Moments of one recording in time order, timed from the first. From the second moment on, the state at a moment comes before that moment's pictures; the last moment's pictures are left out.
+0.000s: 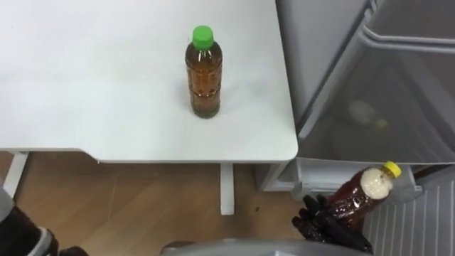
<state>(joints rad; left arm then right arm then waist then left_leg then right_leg) -0.08 0.26 0.81 -0.61 -0.70 -0.16 -0.03 0.40 -0.17 -0.32 0.97 0.69 0.05 1.00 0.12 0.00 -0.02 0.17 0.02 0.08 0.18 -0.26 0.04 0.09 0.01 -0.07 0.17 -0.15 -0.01</state>
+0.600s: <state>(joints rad) 0.31 0.24 0.62 0.20 -0.59 -0.11 0.32 0.36 -0.18 -0.38 1.08 0.90 0.10 0.49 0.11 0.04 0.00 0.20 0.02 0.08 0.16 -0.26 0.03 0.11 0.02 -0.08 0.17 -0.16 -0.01</state>
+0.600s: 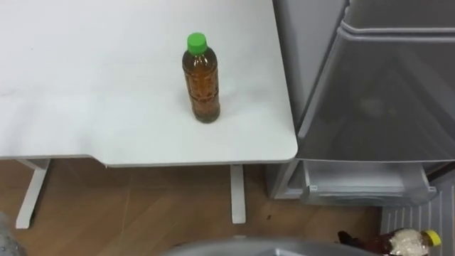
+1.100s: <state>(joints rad) 0.35 0.22 0.48 0.85 -0.72 -0.04 0.26 0.22 -0.25 -0.35 1.08 1.17 0.11 0.37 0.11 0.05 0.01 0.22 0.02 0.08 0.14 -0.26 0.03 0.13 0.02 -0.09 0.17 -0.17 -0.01</state>
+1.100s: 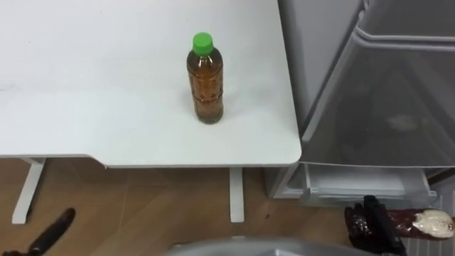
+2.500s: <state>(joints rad) -0.06 0.26 -0.06 1.25 -0.23 0.08 -0.06 -0.45 -0.38 -0.05 1.40 1.30 0.16 0.29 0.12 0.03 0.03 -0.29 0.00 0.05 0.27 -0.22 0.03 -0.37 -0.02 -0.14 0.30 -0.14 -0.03</state>
